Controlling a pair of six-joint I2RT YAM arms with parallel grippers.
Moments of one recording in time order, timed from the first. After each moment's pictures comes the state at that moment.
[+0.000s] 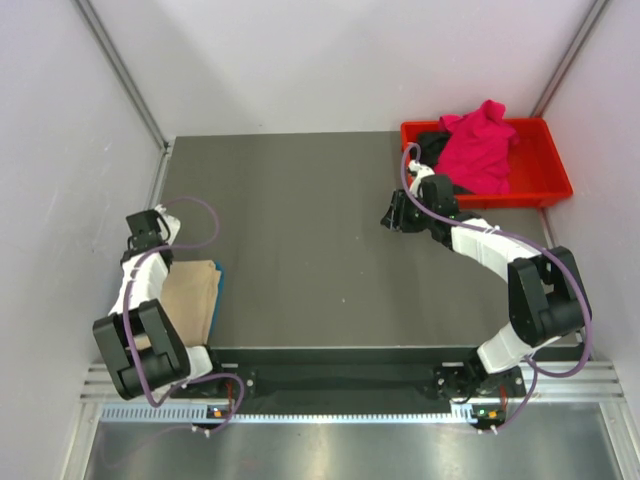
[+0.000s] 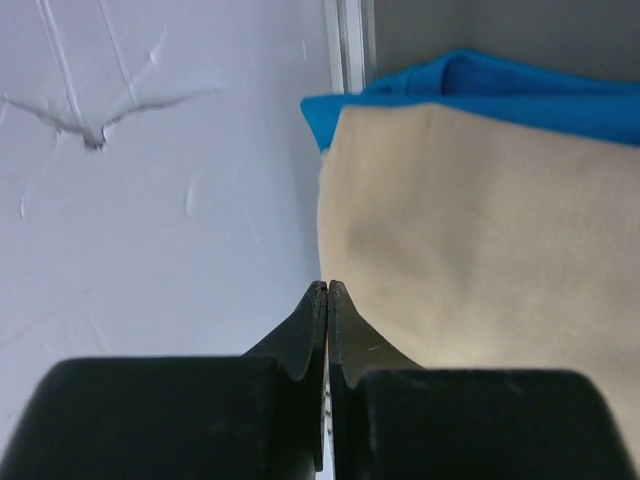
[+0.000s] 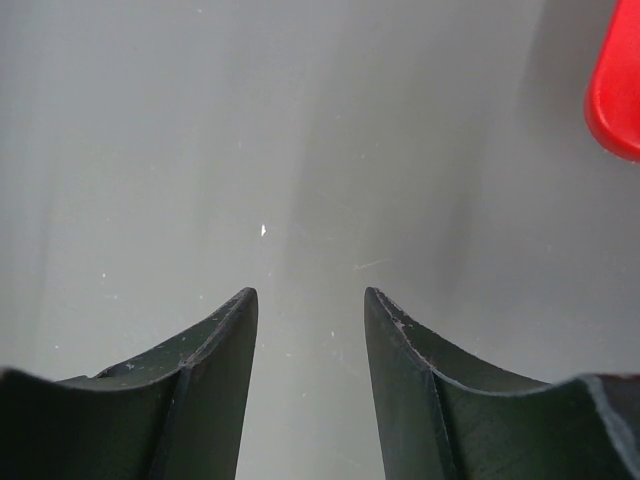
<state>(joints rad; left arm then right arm) 0.39 1.29 0.77 -0.38 -0.41 0.74 0.32 1.57 0.94 -0.02 -0.23 0.34</state>
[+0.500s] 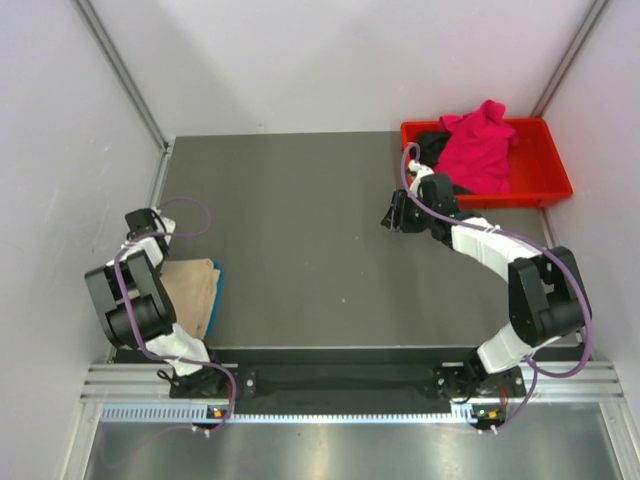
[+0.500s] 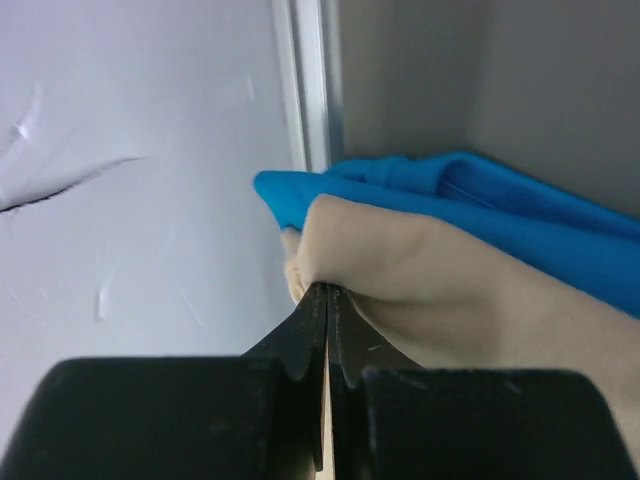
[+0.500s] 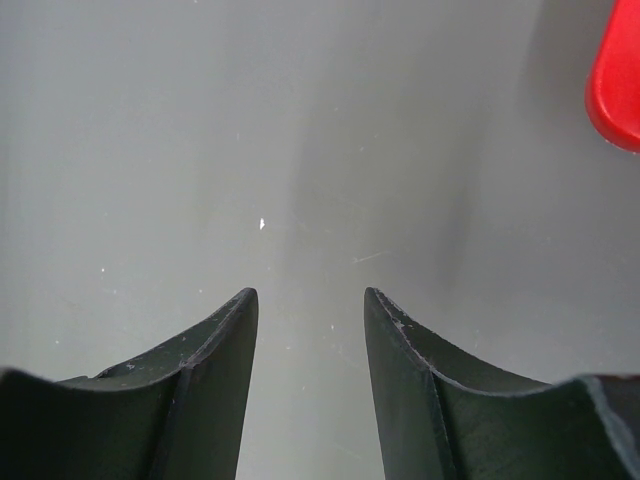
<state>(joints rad) 0.45 1.60 0.84 -0.24 -0.37 0.69 0.32 1.57 0.95 -0.06 -0.23 0.34</state>
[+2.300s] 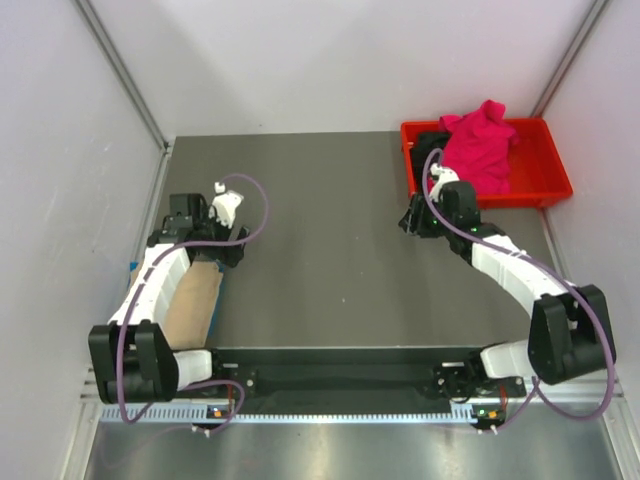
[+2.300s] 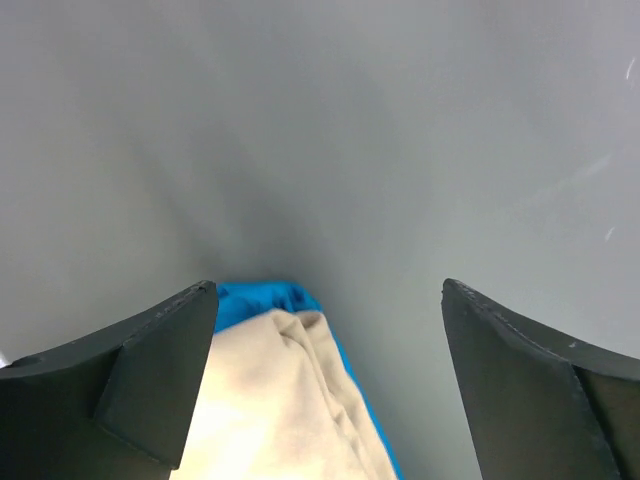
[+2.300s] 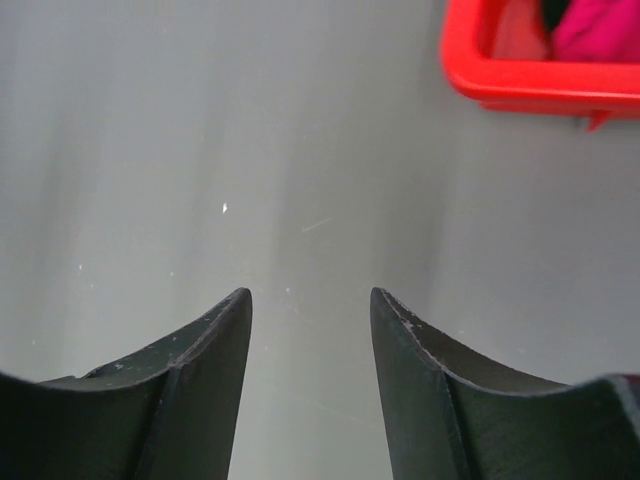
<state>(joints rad) 0.04 1.25 0.89 -0.57 0.29 0.48 0.27 1.36 0.84 -0.10 -0.16 0.31</state>
